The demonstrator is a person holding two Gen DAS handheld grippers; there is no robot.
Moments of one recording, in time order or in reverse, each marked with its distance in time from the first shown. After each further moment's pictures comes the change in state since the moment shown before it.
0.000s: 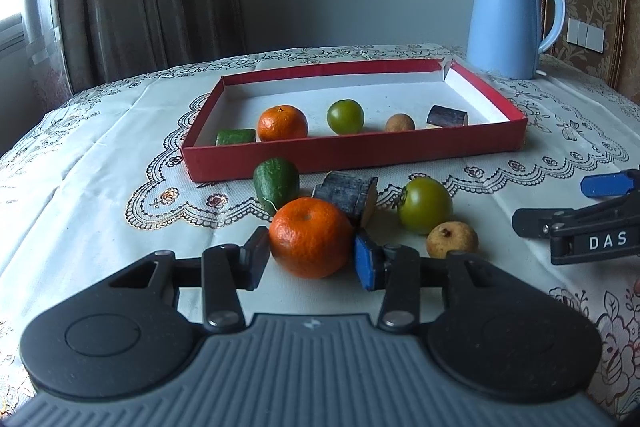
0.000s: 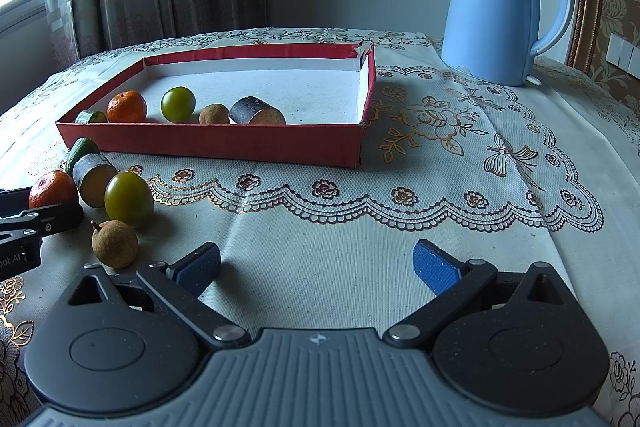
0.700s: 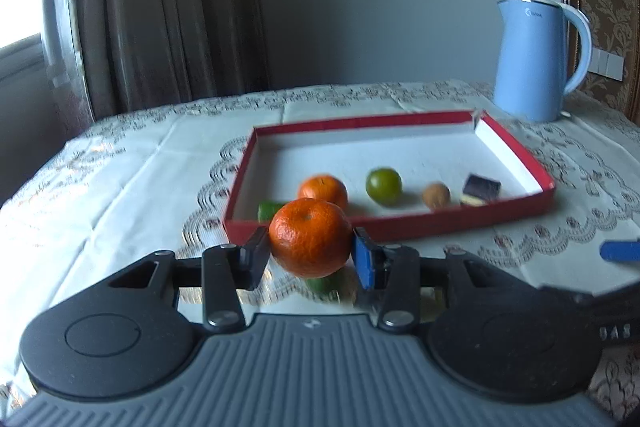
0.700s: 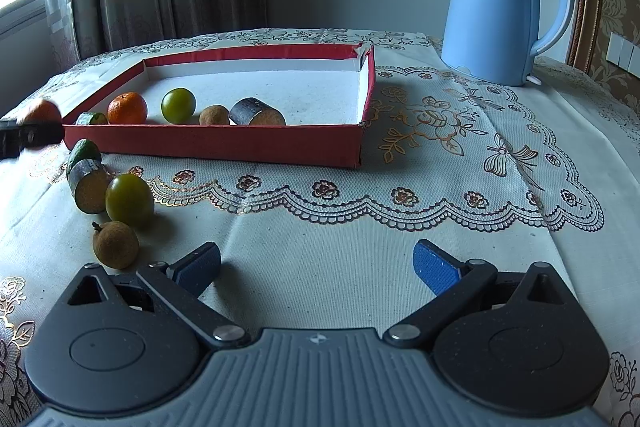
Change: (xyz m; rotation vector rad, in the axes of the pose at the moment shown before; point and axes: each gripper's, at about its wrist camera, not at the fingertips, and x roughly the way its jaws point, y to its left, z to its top) left arm -0.002 0.022 0.054 -0.016 -0.067 0.069; right arm -0.001 -0.001 0.001 0.003 -0.001 0.002
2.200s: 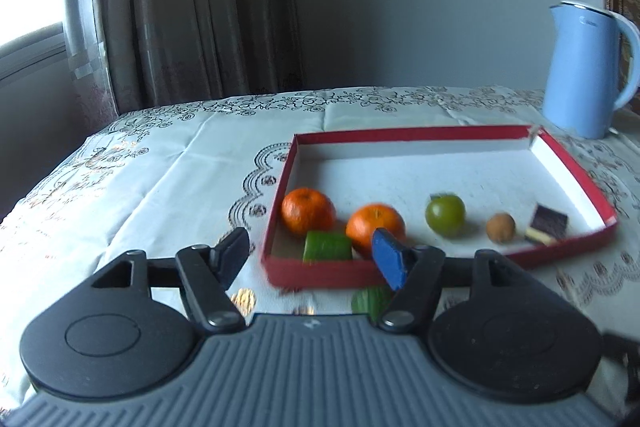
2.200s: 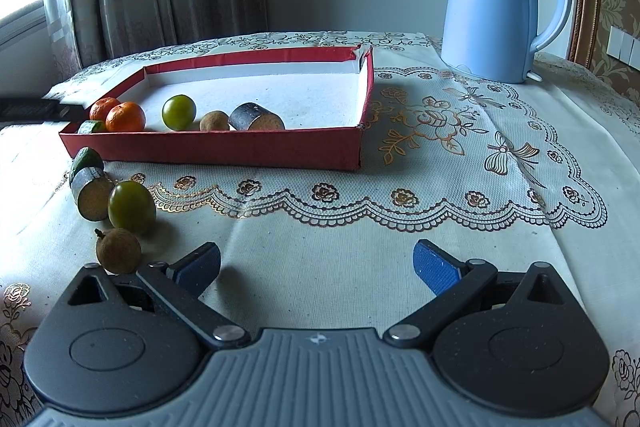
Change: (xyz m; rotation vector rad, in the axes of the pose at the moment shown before) left arm 0.031 0.022 0.006 -0.044 0.026 0.075; right arm -0.001 -0.002 0.001 0.024 -0.010 0.018
